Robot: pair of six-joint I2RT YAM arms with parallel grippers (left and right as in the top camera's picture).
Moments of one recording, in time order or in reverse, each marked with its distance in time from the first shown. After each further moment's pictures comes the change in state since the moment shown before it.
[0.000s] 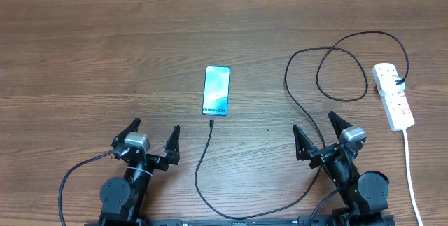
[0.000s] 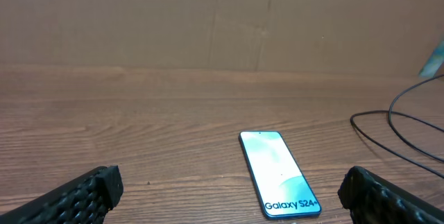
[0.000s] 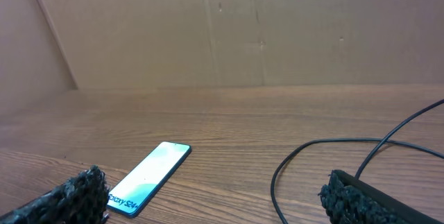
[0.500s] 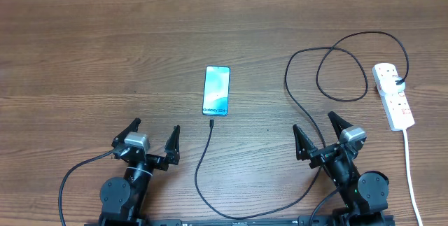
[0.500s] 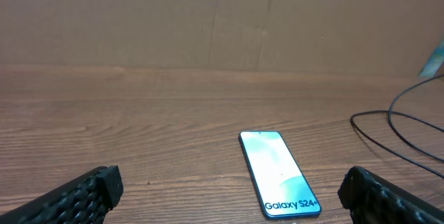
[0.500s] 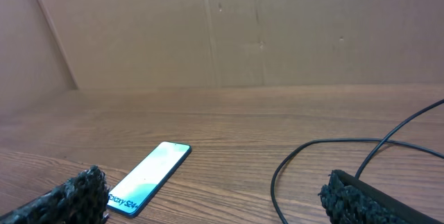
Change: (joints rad) left arm 0.000 0.000 0.000 0.000 0.000 0.000; right arm 0.000 0.000 0.000 0.000 0.000 0.000
